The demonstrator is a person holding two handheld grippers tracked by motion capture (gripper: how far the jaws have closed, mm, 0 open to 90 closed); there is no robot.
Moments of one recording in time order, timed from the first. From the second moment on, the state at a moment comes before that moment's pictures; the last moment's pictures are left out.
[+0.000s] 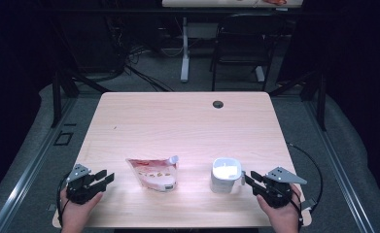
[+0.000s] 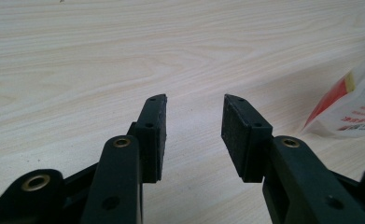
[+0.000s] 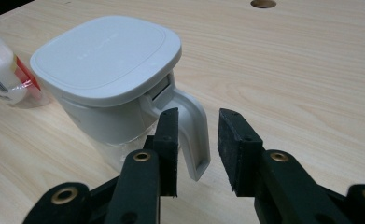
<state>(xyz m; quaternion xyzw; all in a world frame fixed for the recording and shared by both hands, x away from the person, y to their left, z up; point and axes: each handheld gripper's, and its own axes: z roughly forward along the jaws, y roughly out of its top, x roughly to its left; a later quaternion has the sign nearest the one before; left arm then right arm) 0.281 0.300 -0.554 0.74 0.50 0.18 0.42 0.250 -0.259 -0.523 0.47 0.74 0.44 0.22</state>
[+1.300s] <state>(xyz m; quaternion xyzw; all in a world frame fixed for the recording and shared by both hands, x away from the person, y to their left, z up) 0.281 0.300 -0.556 0.74 0.51 0.19 0.40 0.279 -0.234 -0.466 0.48 0.77 0.40 0.17</state>
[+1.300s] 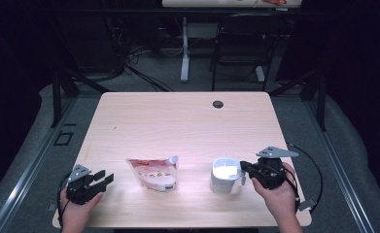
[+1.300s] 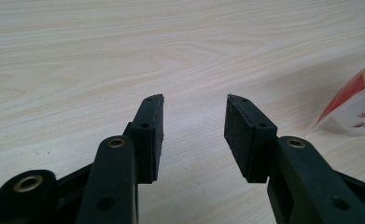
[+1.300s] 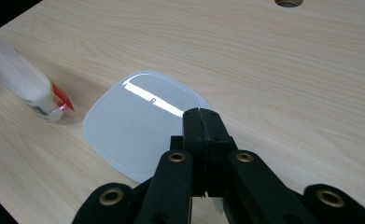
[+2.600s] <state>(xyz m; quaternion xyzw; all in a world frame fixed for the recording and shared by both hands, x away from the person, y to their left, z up) 0.281 0.302 -0.556 0.74 0.51 0.19 0.41 0.280 -0.232 -0.475 0.48 0.76 0.40 0.15</state>
